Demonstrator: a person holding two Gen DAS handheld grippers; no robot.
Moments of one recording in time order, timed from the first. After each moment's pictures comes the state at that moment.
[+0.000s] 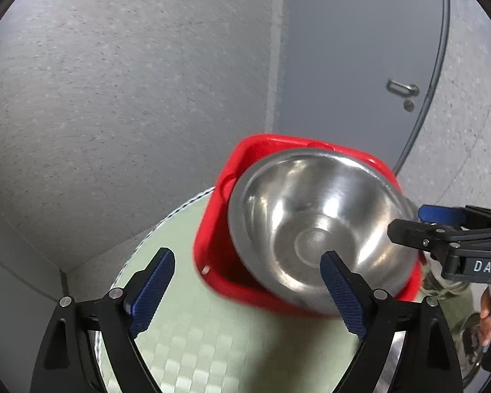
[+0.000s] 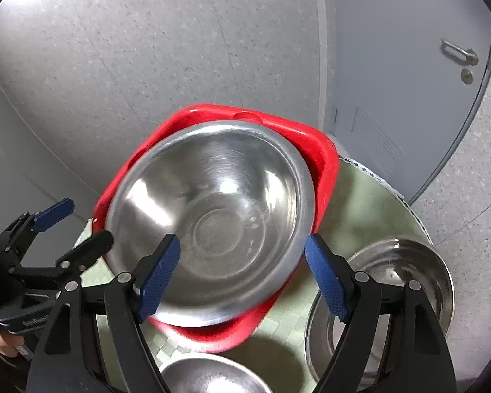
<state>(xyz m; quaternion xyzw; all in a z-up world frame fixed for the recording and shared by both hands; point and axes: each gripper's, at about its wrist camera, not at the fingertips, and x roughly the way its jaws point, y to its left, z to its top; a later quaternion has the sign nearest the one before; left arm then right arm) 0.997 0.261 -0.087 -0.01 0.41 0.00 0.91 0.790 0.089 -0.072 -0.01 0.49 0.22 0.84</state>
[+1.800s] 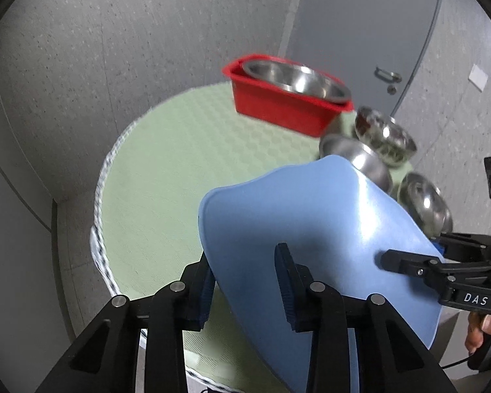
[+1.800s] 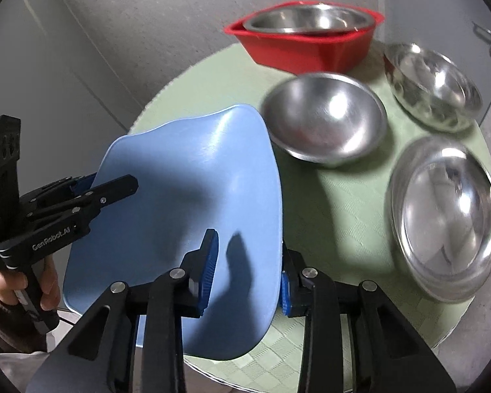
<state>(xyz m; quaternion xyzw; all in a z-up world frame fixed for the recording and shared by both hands) 0.708 0.256 -0.109 -0.10 0.43 0.01 0.90 0.545 0.064 -0.120 -0.05 0.52 0.35 0.78</state>
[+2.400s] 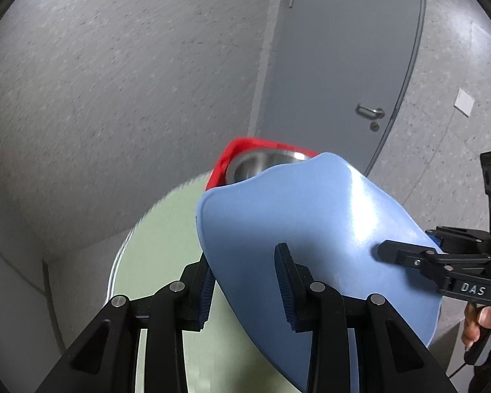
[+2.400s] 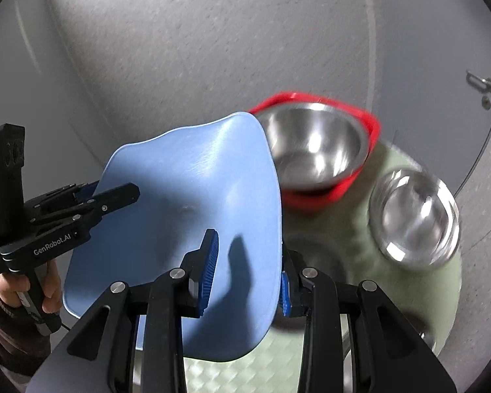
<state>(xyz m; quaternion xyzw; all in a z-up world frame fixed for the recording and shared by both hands) 0.821 0.293 -0.020 -0.06 0.37 -0.05 0.93 0.657 0.100 -0.034 -0.03 0.44 0.32 0.84</state>
